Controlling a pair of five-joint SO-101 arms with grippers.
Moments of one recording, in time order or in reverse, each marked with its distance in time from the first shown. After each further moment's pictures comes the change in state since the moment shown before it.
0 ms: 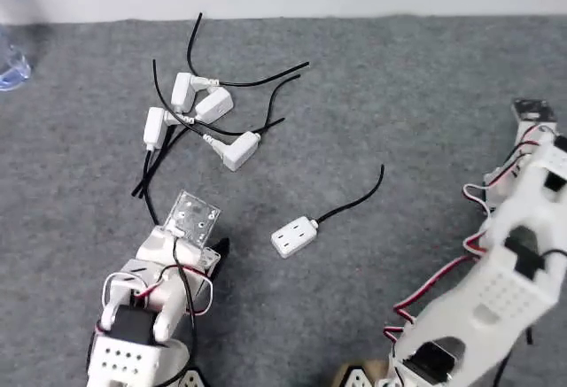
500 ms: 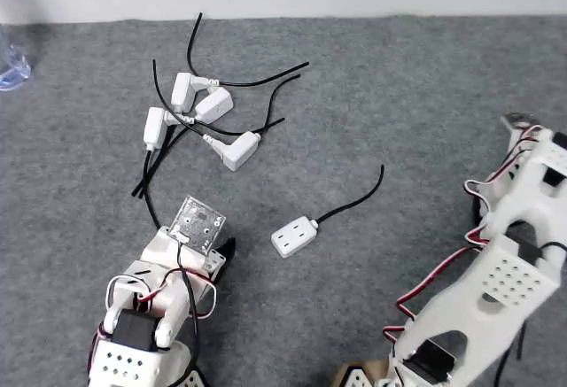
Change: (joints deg) left arm 2.5 -2.4 1.2 0.3 -0.2; right arm -0.1 4.7 -6.0 10.6 0.2
